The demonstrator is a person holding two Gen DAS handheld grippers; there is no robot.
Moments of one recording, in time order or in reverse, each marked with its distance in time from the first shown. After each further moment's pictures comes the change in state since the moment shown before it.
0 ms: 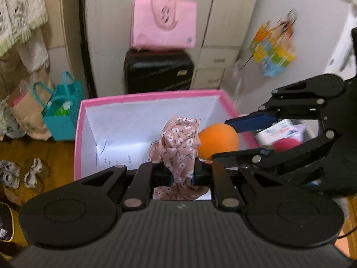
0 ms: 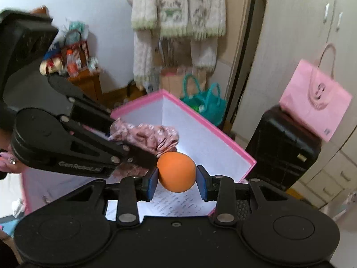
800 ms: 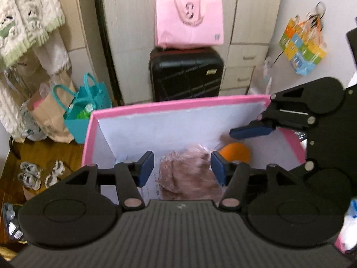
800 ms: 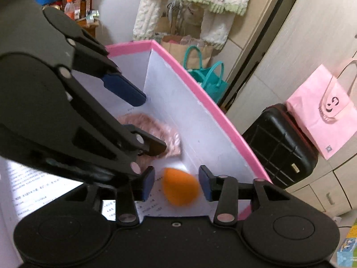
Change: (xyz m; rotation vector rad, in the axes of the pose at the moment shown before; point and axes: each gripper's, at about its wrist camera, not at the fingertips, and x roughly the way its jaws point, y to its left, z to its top) left arm 0.030 0.012 0.010 0.013 -0.031 0.143; right arm 0.061 -0.003 0.005 -0.179 0.097 -0.073
